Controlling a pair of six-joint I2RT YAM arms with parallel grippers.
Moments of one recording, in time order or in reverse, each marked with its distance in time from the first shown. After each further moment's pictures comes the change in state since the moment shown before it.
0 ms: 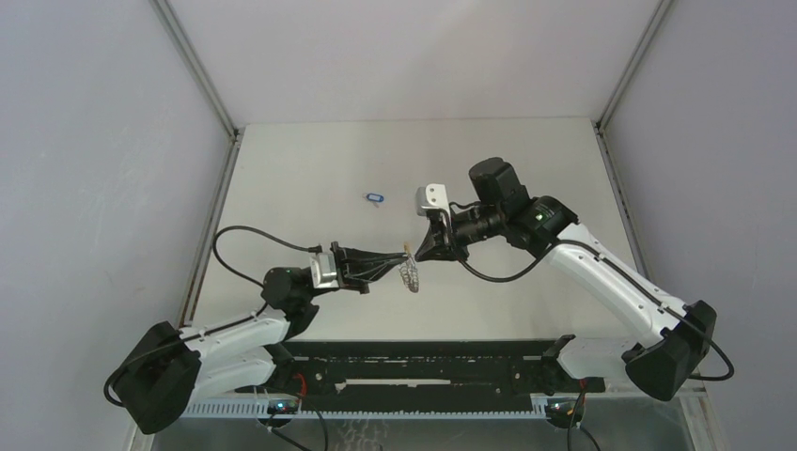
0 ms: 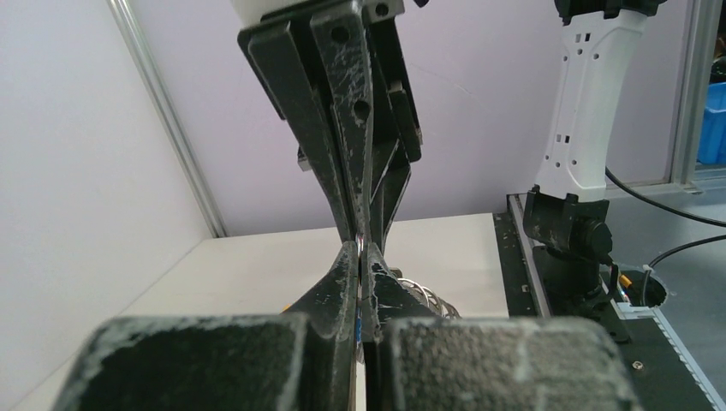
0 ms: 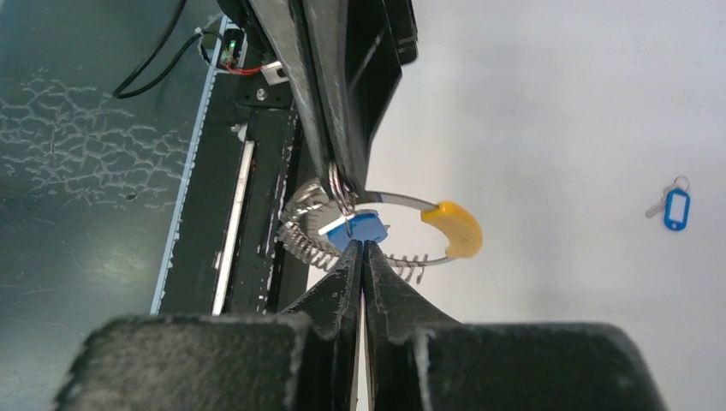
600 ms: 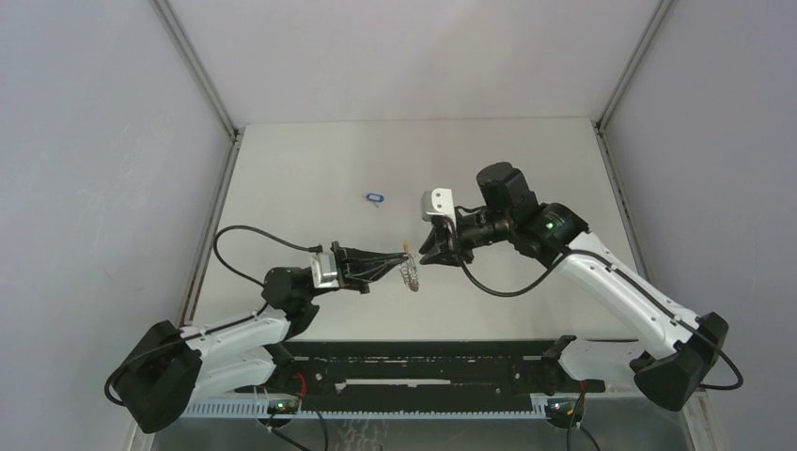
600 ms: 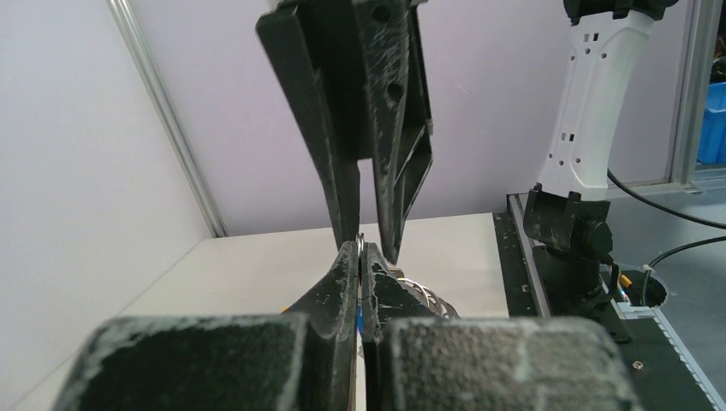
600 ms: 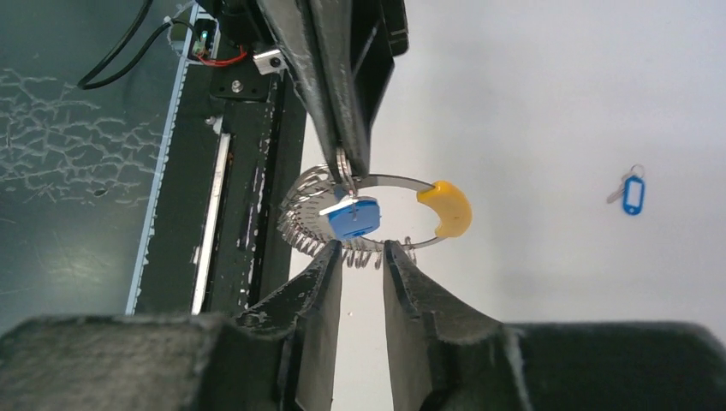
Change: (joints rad) left arm 0.000 0.001 0.000 0.007 0.000 0.000; right arm 0.027 -0.043 -0.020 -0.008 0.089 -0.019
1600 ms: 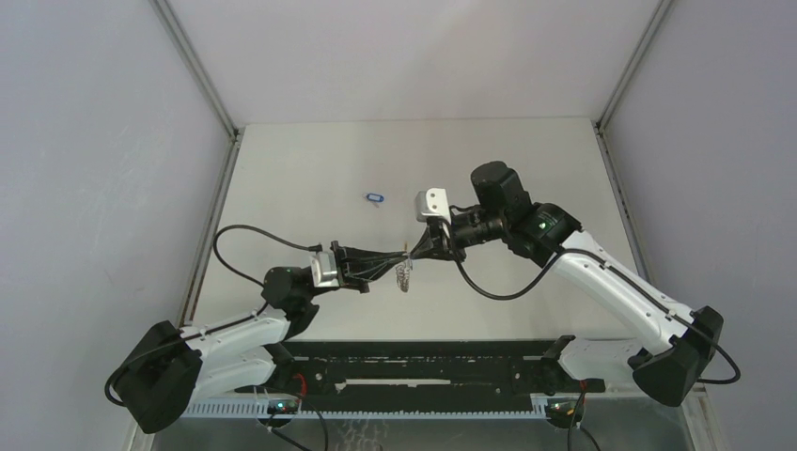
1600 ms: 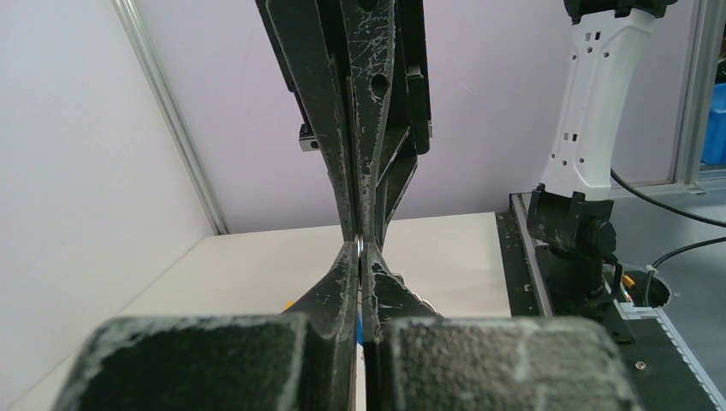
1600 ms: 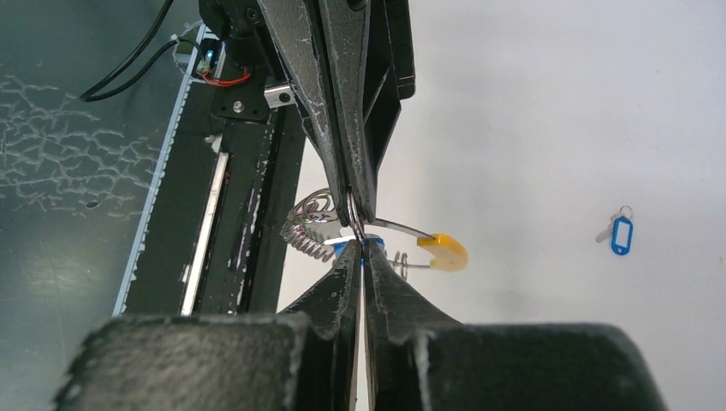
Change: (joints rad) left arm 0.002 0.002 0.000 -0.002 -0.001 -0.002; right arm 0.027 0.004 -0.007 0.087 -0.032 0.002
